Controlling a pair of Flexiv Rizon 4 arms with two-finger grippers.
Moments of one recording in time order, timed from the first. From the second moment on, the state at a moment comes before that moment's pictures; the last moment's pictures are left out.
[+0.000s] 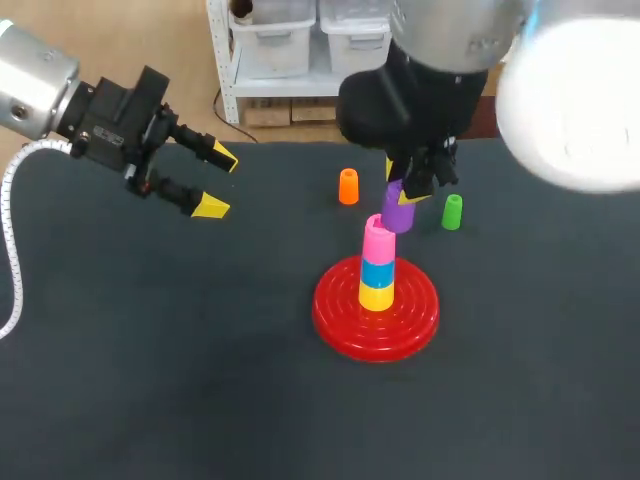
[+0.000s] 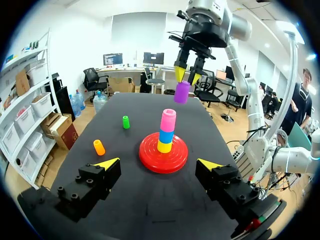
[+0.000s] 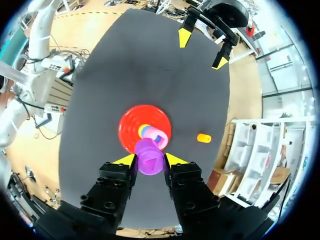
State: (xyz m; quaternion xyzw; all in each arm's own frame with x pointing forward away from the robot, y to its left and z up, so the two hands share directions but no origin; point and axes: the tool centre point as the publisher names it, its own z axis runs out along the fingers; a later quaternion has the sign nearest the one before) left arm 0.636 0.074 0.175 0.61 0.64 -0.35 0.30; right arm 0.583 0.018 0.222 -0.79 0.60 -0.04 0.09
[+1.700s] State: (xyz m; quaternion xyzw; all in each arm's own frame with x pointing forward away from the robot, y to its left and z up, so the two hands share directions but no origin) left arm 0.636 0.074 0.175 0.61 0.64 -0.35 0.30; right arm 0.609 0.025 0.188 -0.82 0.58 -0.04 0.04
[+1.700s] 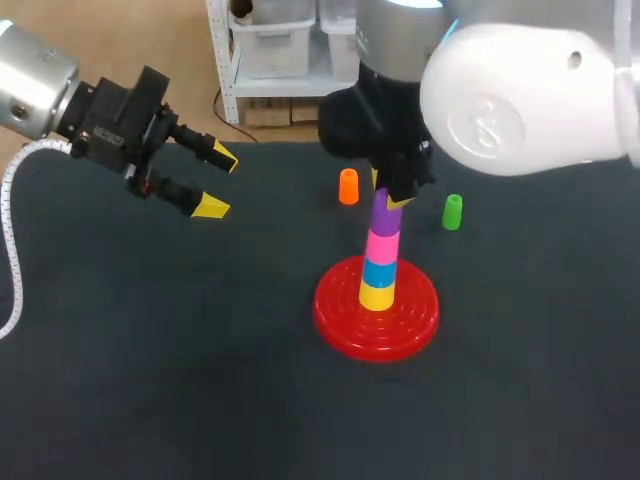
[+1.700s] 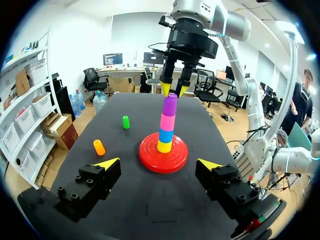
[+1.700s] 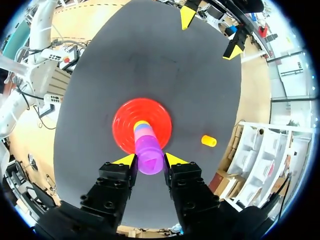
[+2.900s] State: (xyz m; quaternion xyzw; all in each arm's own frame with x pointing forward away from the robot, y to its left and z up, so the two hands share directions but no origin) left arm 0.636 0.074 0.175 0.61 0.64 -0.35 0.30; right arm 0.660 0.058 0.201 -0.72 0.69 0.04 0.10
